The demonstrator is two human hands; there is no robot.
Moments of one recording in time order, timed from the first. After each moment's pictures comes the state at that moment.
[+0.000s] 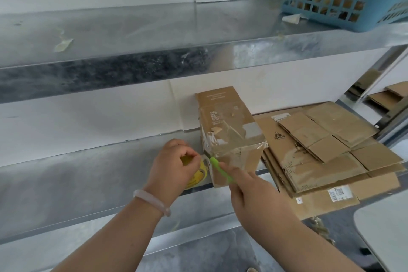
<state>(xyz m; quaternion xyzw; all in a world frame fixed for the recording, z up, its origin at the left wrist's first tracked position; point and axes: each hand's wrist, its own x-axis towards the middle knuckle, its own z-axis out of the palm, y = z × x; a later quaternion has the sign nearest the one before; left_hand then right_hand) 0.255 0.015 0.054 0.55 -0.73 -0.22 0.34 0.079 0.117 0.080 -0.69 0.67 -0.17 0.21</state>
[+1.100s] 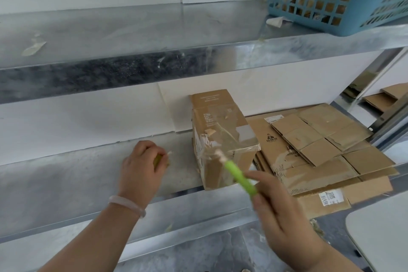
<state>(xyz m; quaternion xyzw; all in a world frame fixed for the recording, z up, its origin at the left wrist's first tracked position) 0.284 0.005 0.034 0.58 -0.75 -0.04 0.32 0.018 0.138 0.056 -0.71 0.52 -0.44 0.18</state>
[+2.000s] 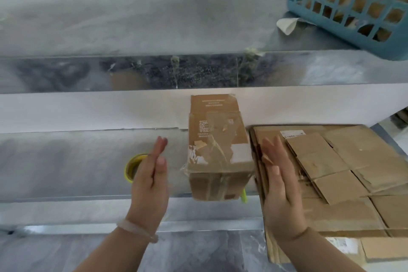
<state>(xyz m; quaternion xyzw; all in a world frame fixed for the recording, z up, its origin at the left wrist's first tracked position) 0.207 0.030 0.021 0.60 -0.54 -0.26 0.53 -0.034 0.038 0.020 -0.55 0.51 -0.57 0.34</state>
